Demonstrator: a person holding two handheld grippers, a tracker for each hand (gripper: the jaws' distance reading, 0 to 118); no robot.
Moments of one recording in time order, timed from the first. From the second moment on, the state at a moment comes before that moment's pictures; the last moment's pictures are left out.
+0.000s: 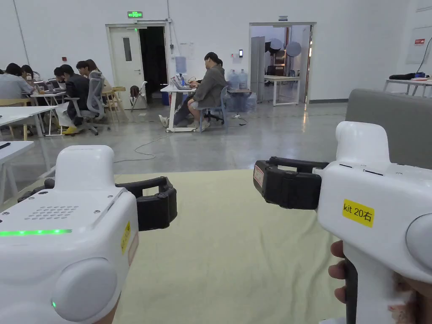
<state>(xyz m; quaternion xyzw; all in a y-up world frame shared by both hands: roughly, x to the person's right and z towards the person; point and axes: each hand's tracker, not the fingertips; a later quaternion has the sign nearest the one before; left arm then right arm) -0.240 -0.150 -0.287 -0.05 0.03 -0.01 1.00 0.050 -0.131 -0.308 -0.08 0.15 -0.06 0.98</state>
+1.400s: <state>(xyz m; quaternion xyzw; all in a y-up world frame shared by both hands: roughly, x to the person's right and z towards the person) -0.245 -0.157 -0.288 -0.07 0.03 -0.01 1.00 0.040 -0.138 -0.310 -0.09 0.11 -0.05 0.99</state>
